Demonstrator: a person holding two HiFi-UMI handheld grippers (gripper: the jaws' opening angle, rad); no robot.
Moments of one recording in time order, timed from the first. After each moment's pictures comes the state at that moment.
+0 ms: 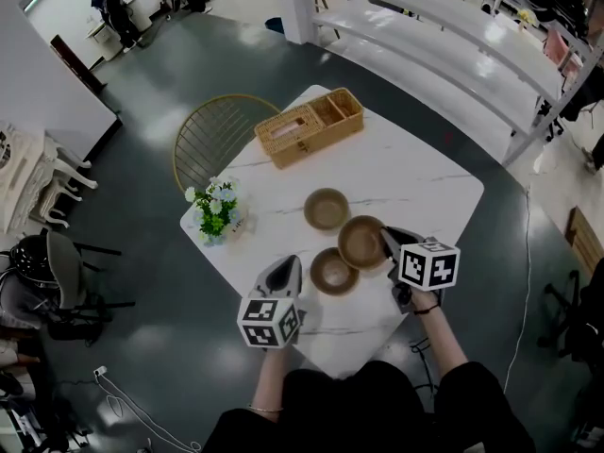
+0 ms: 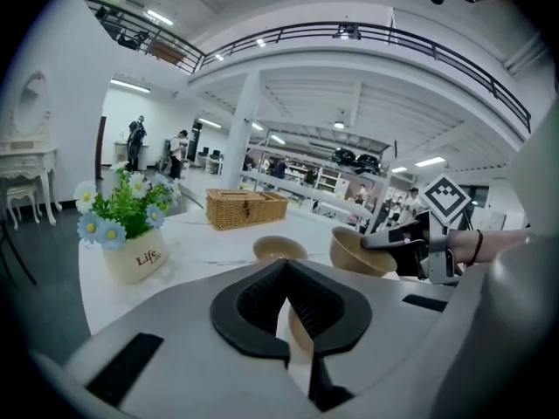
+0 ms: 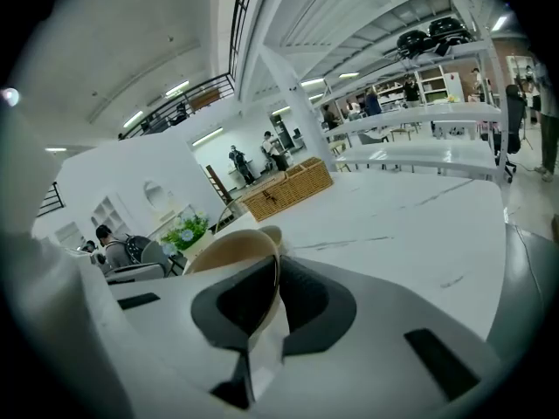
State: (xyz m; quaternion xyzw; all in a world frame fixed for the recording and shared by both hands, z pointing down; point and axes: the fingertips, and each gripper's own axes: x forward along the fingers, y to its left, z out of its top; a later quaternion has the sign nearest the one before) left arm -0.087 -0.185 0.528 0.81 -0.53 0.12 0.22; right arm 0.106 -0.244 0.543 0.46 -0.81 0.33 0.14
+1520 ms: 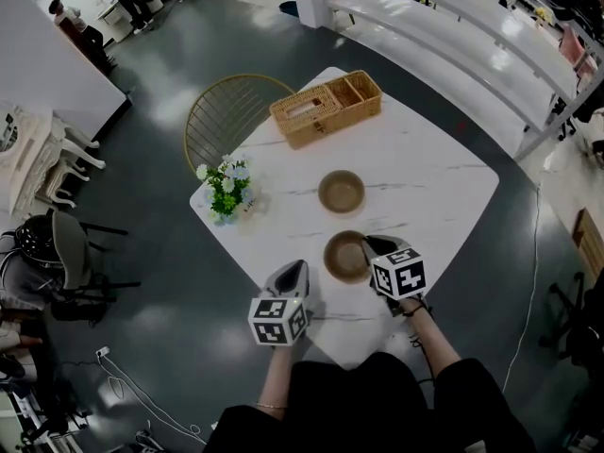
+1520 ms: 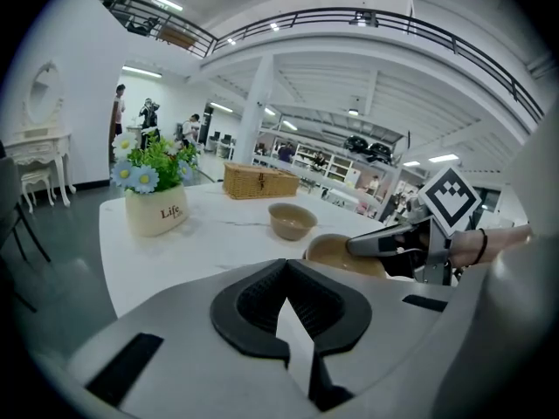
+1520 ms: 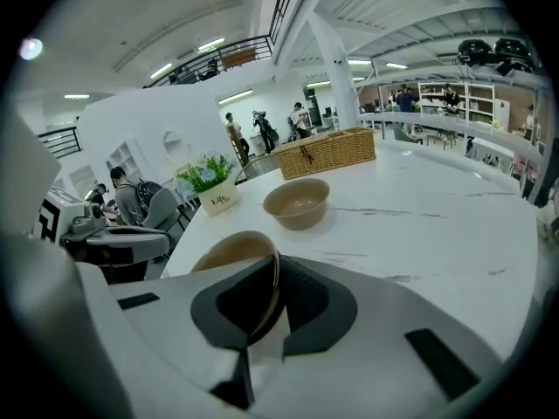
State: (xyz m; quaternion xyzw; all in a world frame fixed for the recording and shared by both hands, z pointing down) left arm -0.105 -0.143 0.576 0.78 -0.54 0.15 0.27; right arm 0.031 -0.200 0.596 0.39 -0.84 0.27 0.27
